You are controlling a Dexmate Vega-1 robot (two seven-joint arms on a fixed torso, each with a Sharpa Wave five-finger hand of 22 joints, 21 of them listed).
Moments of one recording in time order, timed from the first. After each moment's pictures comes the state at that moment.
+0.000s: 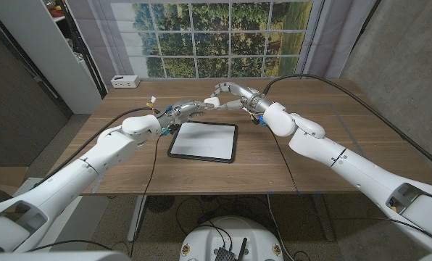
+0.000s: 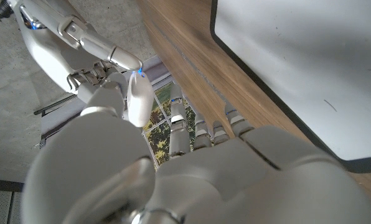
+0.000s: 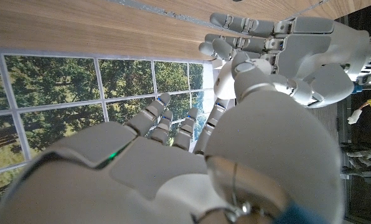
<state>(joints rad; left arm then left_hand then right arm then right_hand) 0.78 0.77 0.48 -1.69 -0.58 0.11 -0.18 0.70 -0.05 0.43 -0.13 0.27 0.65 0.11 0.28 0.21 0.07 0.05 0.27 0.20 -0.08 0.05 0.20 0.18 0.03 0.14 0.22 0.18 -0.62 -0.61 -0.76 -1.78 -0.36 -0.09 -0.01 0.98 0.03 0.40 -0.15 0.18 0.67 -0.20 0.32 0.30 0.21 -0.14 0.26 0.24 0.05 -0.04 0.21 0.18 0.22 -0.02 0.19 0.17</state>
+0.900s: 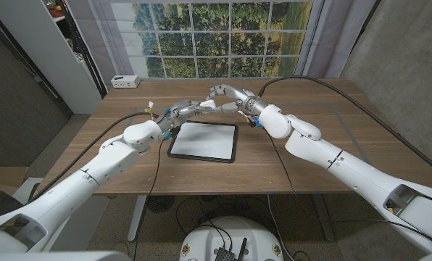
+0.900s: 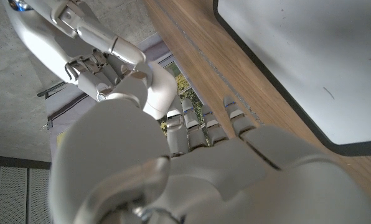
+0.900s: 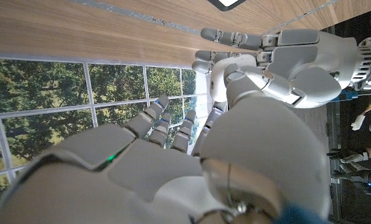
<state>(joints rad) 0.87 0.75 0.44 -1.74 -0.55 0.03 -0.04 0.95 0.10 0.48 -0.18 0.18 0.85 0.07 0.38 0.28 0.33 -0.06 0.32 0.20 0.17 -0.03 0.21 0.17 0.13 0.17 0.24 0.19 -0.62 -0.60 -0.78 -1.80 -0.38 -0.11 0.03 0.98 0.05 0.38 -0.15 0.18 0.65 -0.21 0.30 0.31 0.20 -0.12 0.24 0.25 0.05 -0.04 0.21 0.18 0.21 -0.02 0.19 0.17</state>
